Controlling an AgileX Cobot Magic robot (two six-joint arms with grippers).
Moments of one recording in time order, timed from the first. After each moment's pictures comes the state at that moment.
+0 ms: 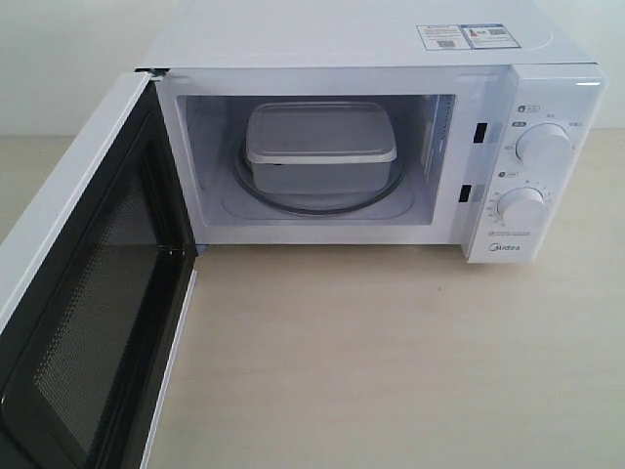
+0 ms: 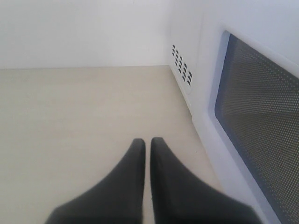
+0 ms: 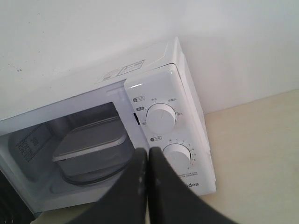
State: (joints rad) left arm -0.09 0.00 0.00 -0.06 0.29 0.02; right arm 0.02 0.01 -0.15 0.53 0.26 -0.15
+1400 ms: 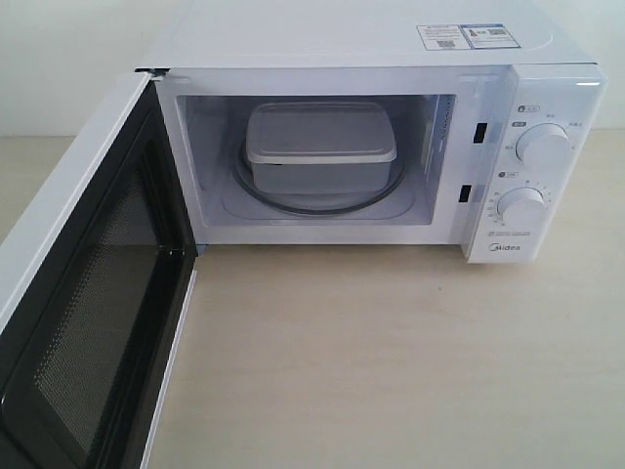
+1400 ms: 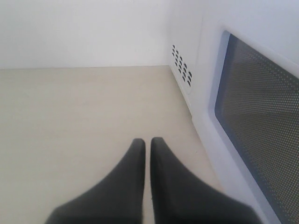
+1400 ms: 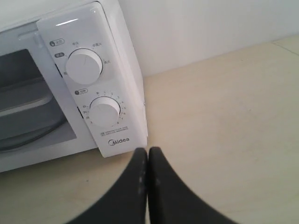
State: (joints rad) left arm -0.09 0.00 0.00 -0.06 0.29 0.02; right arm 0.02 0.00 0.00 -0.15 0.26 0.42
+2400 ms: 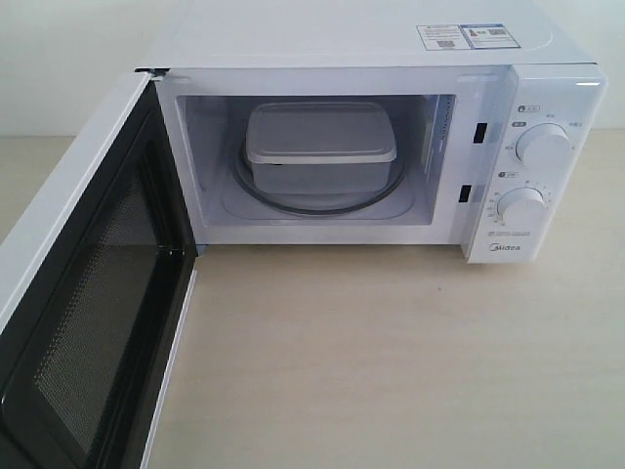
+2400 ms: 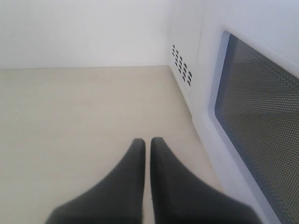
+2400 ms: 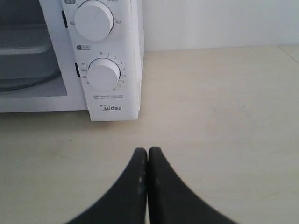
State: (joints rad) left arm -0.09 0.00 0.00 -0.06 0.29 0.02; right arm 0.02 0.00 0.00 -0.01 0.33 0.05
